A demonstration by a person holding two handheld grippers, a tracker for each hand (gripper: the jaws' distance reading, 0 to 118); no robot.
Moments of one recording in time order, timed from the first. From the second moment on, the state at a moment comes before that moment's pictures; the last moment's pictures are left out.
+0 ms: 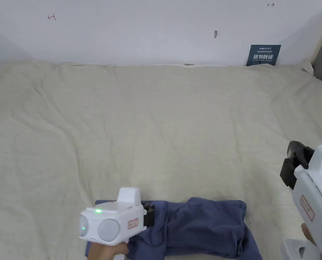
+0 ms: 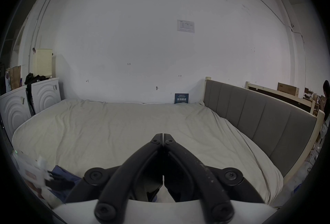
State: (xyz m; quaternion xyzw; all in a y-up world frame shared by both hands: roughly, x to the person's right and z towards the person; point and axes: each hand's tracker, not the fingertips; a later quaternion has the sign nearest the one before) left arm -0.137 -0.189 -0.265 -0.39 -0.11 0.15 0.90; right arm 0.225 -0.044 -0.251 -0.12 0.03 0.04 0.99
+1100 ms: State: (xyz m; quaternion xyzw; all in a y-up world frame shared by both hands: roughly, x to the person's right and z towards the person) left arm -0.265 -0.237 -0.244 -0.45 -0.11 0.33 0.82; right arm 0.192 -0.050 -0.268 -0.15 0.05 0.05 0.99
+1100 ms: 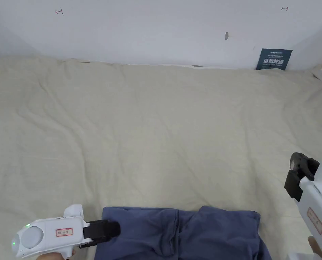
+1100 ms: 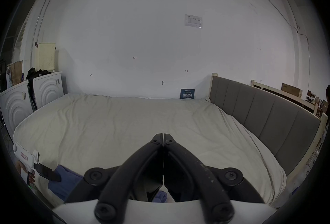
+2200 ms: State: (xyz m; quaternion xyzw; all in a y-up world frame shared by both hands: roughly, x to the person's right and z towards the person) left arm -0.202 -0.097 -0.265 -0.45 -0.09 0.19 0.87; right arm 0.199 -0.037 -0.260 -0.12 0.08 0.02 0.99
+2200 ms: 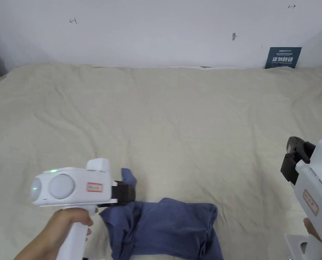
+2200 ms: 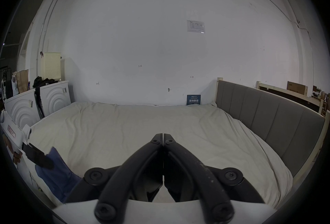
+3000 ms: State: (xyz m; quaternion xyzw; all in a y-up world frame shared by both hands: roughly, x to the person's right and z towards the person) left arm -0.039 -0.171 -0.308 -0.49 -0.17 0.13 0.84; right arm 0.248 -0.043 -0.248 -0.13 0.02 0.01 0.99
